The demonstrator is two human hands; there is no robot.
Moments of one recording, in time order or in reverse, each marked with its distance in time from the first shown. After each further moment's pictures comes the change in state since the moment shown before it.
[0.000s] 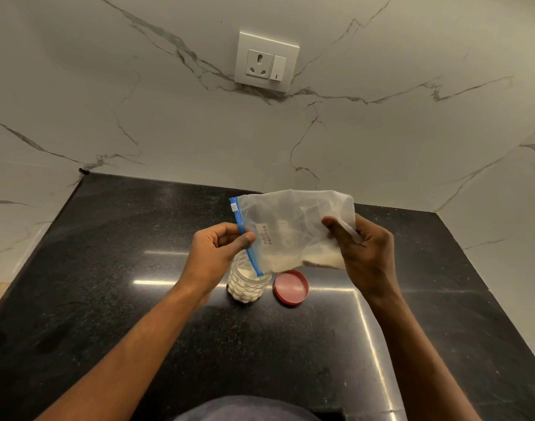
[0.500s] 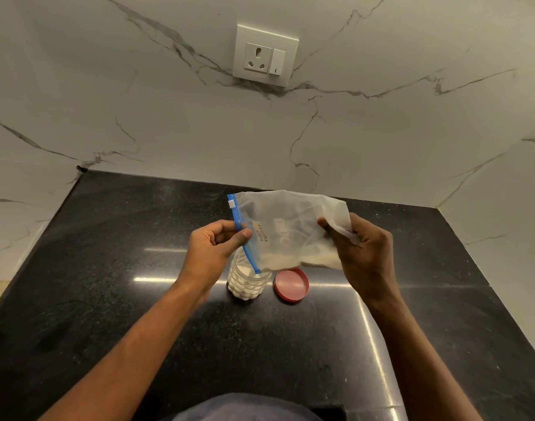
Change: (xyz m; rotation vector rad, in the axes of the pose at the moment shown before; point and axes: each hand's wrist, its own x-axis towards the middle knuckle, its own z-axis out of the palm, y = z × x) left_hand 0.003 -0.005 -0.005 -0.056 0.048 -0.005; right_hand -0.003 0.005 0.002 -0.043 -0.003 -0.060
